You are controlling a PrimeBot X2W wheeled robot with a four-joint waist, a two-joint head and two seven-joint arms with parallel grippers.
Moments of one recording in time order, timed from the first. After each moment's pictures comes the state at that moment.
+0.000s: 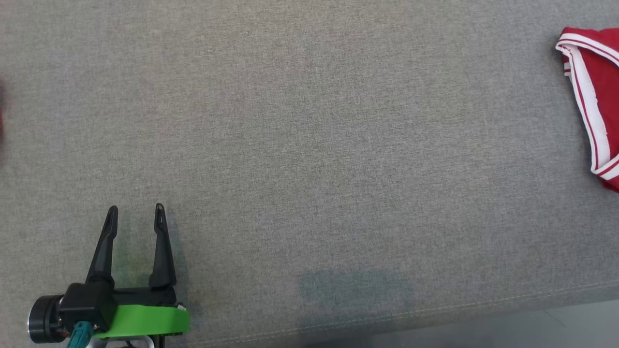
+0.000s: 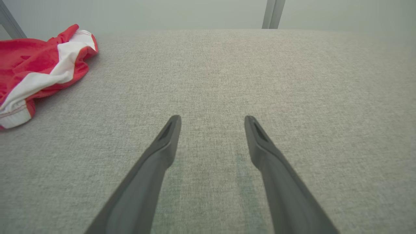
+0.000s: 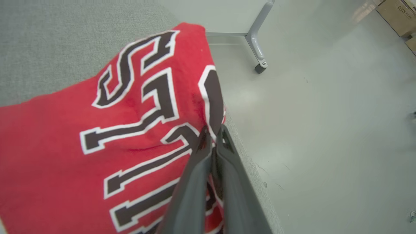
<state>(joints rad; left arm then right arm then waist) 0.02 0.06 0.00 -0.03 -0.13 -0.05 -0.26 -1.05 -0.77 0.36 1.23 0.61 0.13 -0.02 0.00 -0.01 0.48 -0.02</state>
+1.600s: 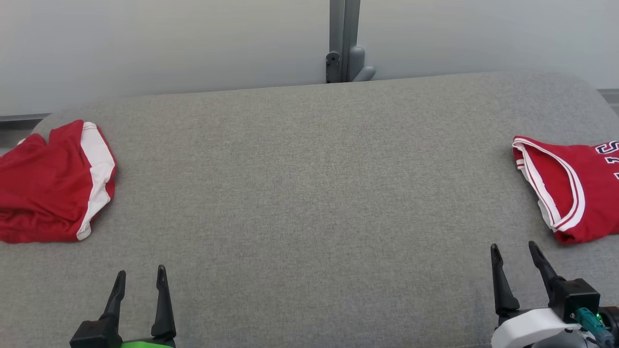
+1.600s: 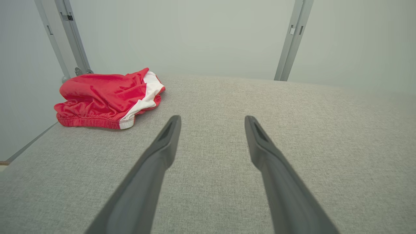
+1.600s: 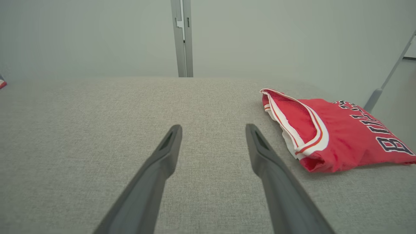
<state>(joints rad) 0.10 0.05 0.03 0.17 -0.17 -0.06 -0.26 0.06 -0.07 -0.09 0.16 0.04 0.13 -0.26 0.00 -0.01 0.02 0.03</state>
